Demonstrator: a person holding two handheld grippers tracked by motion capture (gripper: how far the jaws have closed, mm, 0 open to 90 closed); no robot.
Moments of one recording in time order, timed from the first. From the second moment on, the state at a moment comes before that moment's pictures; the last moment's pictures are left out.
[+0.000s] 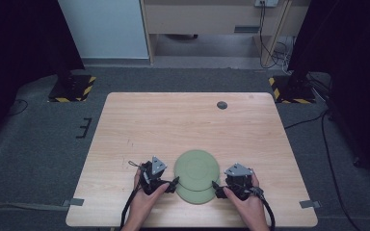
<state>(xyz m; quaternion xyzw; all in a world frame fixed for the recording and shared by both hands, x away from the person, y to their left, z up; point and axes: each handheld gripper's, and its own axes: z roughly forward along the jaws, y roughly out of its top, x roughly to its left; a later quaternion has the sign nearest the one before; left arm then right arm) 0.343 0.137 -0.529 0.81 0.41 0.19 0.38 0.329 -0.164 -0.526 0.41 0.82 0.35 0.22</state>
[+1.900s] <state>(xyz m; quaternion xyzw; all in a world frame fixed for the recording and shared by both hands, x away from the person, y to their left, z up) 0.352 0.132 -0.533 0.81 0.42 0.18 0.37 0.340 -0.163 -0.530 0.43 0.80 0.34 0.24</state>
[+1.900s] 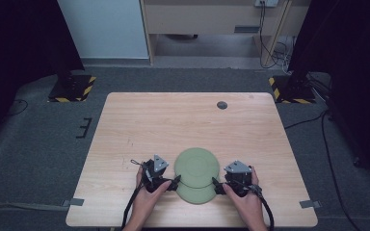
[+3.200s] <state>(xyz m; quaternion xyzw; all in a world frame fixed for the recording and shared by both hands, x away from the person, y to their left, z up) 0.355 0.153 -0.518 0.79 0.43 0.19 0.39 0.391 -0.146 -0.470 0.33 0.88 0.29 0.17</state>
